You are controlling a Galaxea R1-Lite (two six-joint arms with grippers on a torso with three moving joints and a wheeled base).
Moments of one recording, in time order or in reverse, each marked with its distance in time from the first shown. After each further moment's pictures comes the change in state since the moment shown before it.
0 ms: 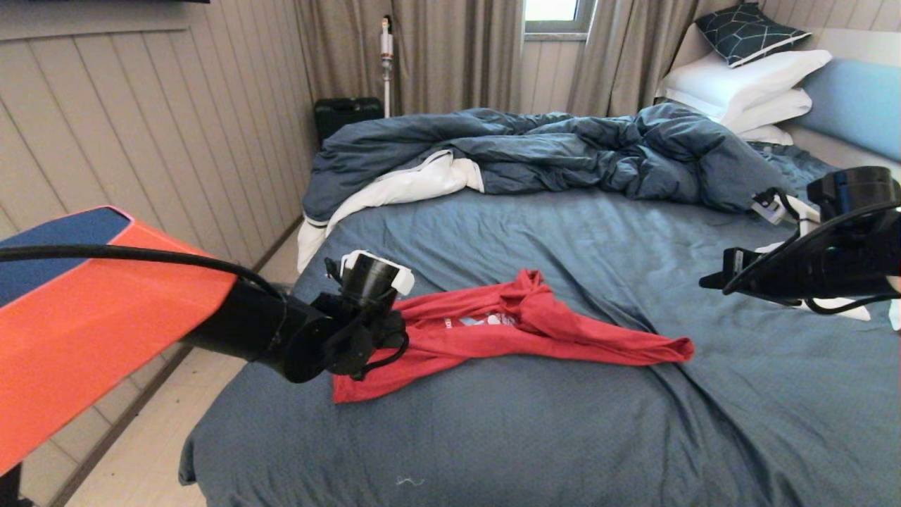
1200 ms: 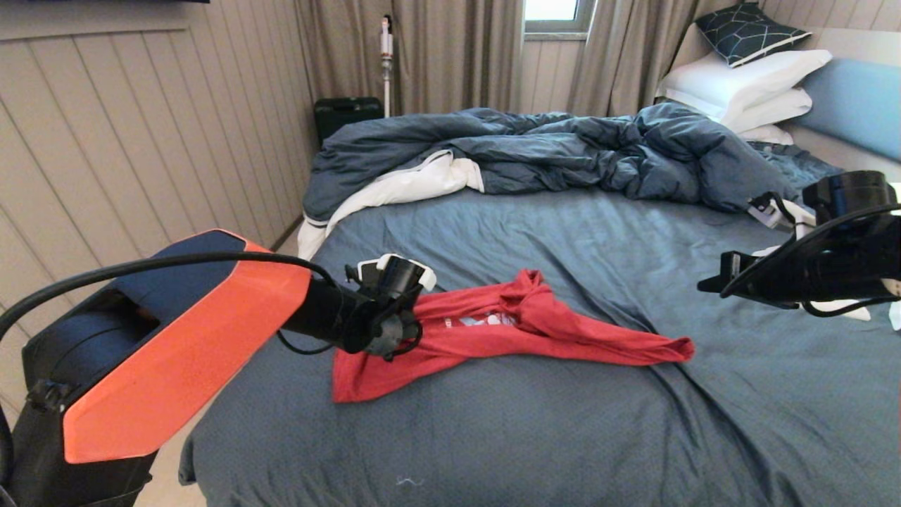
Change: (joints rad) left arm 0.029 0.218 -0.307 0.180 0.025 -0.125; right arm 0.000 0.010 0.006 -0.003 -0.001 -0.005
